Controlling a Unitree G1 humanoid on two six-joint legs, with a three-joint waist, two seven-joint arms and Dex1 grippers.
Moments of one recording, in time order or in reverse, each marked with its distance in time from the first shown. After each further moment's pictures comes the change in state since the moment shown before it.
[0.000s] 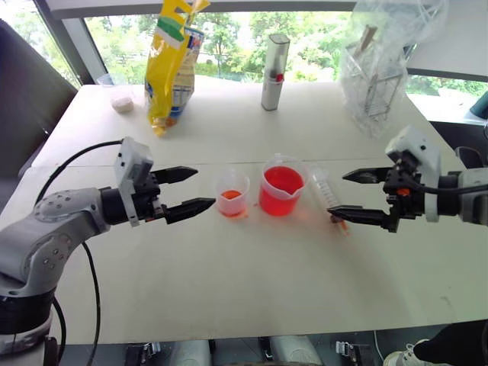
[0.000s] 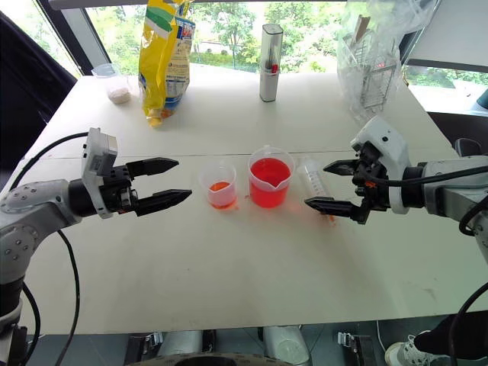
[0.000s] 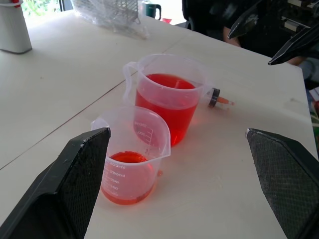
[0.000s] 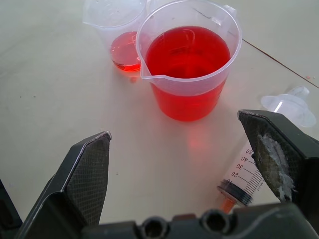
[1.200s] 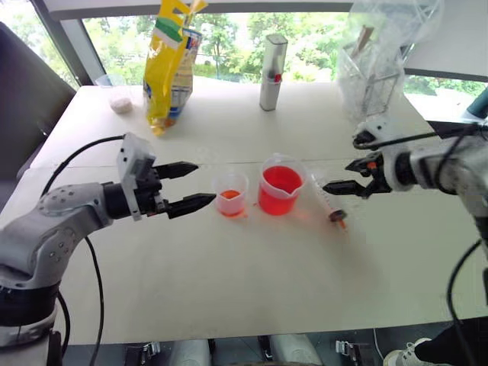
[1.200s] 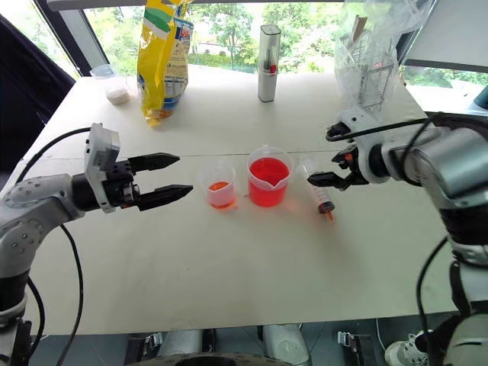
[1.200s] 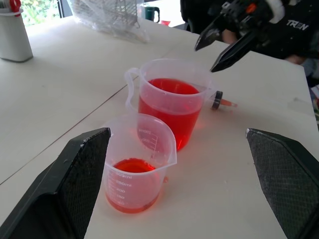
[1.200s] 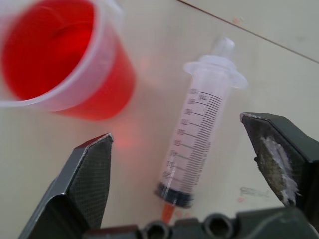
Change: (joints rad) left arm -0.044 -0.019 -0.043 0.042 0.057 -0.041 -0.022; right arm -0.520 0.176 0.564 0.531 -0.263 0.215 -0.174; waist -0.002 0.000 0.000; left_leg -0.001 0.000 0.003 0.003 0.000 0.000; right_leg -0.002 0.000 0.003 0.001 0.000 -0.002
